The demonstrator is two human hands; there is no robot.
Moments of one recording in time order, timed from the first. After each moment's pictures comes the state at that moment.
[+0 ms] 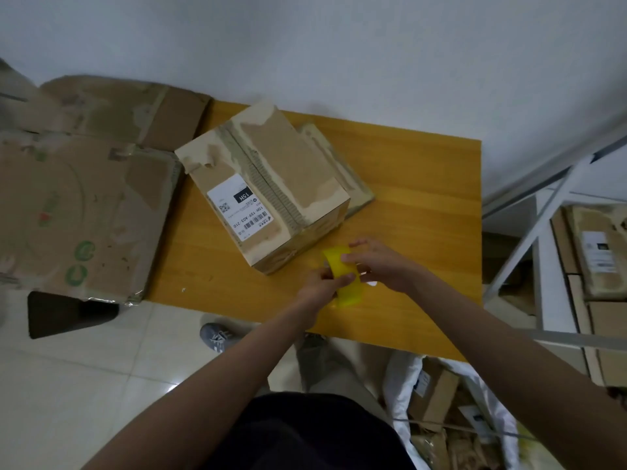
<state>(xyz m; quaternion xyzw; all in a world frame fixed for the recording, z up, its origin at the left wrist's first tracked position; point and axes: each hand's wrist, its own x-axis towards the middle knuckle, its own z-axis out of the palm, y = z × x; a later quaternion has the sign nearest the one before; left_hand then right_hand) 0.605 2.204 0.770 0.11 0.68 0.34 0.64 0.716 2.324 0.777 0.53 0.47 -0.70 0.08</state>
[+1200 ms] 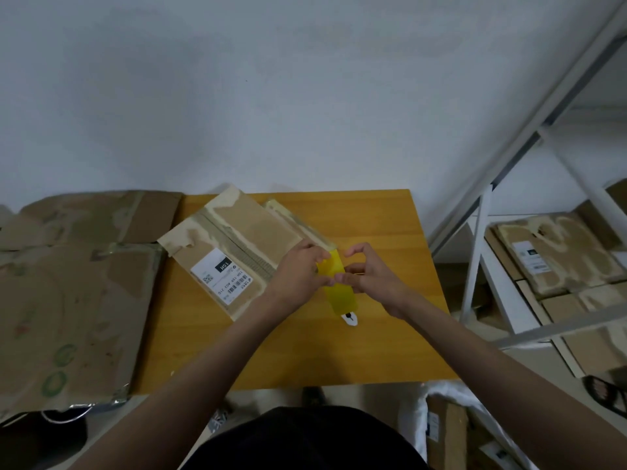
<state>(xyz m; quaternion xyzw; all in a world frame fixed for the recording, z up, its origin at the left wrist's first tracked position) 0.567 2.258 0.885 0.66 0.67 0.21 0.26 0.746 2.297 0.875 0.47 0.57 -0.65 -0.17</state>
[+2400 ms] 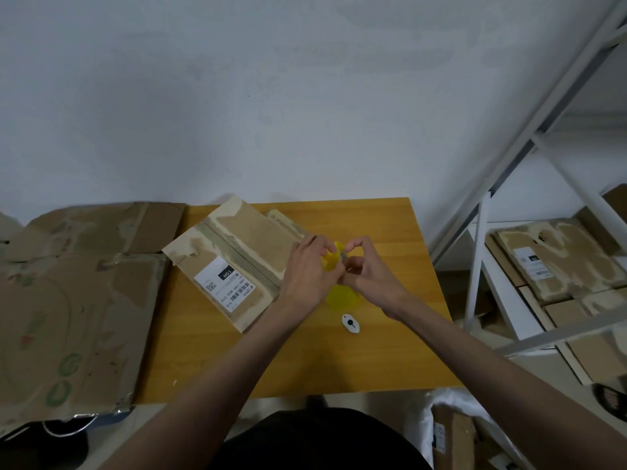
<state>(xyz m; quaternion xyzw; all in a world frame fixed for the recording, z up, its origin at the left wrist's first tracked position) 0.590 2.260 0.894 0.61 0.70 0.32 0.18 0.738 2.289 0.903 0.46 0.60 -0.61 -0.23</state>
